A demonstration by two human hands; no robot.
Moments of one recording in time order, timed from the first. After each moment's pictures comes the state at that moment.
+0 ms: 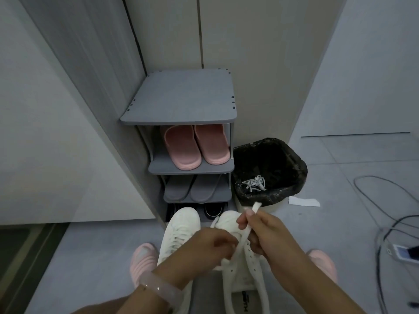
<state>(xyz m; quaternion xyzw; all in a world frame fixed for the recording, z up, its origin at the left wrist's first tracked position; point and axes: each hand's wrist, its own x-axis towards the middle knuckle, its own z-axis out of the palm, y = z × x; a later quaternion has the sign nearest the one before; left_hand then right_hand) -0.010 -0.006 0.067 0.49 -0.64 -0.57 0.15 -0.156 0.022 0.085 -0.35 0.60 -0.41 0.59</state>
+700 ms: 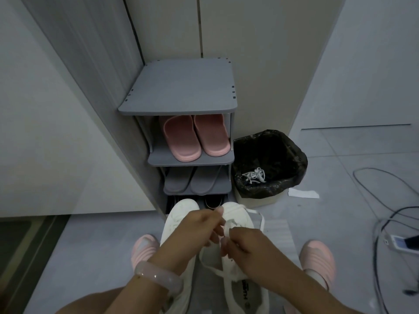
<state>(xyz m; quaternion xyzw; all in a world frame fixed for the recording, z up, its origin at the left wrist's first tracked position) -0.004 -0.008 0.073 0.57 -0.52 -0.59 0.23 -0.144 0.037 0.065 -0.69 0.57 -0.19 0.40</state>
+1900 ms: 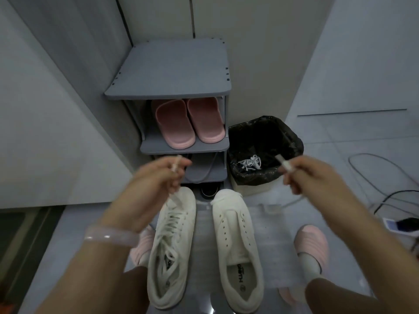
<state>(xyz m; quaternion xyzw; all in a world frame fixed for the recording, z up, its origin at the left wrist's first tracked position) 0.040 -0.049 0.101 0.50 -0.46 -0.63 0.37 -0.226 0.007 0.103 -0.48 0.68 -0.42 0.37</state>
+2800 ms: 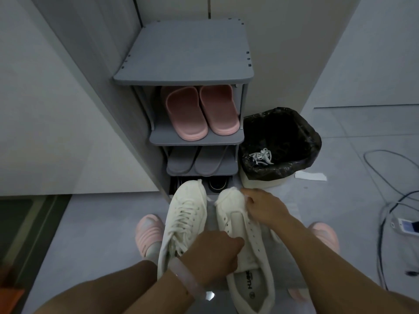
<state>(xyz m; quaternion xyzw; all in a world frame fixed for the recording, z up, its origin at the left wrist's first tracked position) -0.007 0.016 0.015 0.36 -0.90 -0.19 -0.16 -0.166 -0.035 -0.023 -0.62 0.71 -0.02 0.33</state>
